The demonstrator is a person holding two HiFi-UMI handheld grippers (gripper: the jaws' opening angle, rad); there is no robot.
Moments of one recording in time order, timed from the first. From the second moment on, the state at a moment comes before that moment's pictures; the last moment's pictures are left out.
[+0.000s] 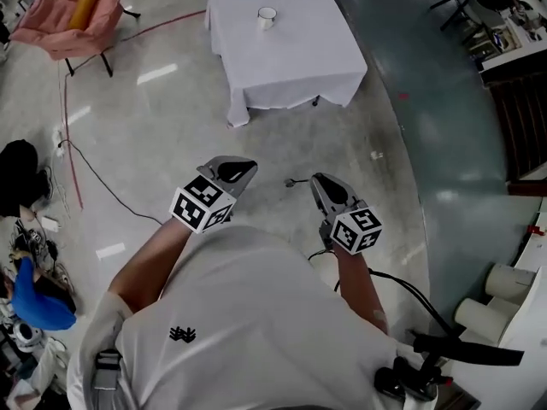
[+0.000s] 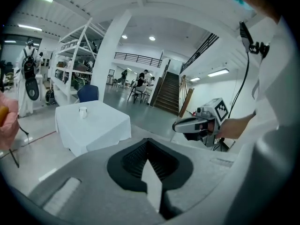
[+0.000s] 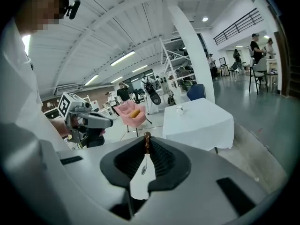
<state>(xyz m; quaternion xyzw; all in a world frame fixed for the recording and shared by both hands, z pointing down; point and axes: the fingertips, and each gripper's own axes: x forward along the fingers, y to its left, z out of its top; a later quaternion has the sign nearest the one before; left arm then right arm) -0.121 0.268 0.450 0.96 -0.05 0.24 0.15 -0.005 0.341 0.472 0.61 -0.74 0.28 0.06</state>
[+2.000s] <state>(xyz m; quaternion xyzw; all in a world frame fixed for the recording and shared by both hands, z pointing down) -0.002 -0.160 0.466 0.90 -0.30 0.26 0.20 0.229 -0.267 0.537 0.51 -0.81 0.27 0.08</state>
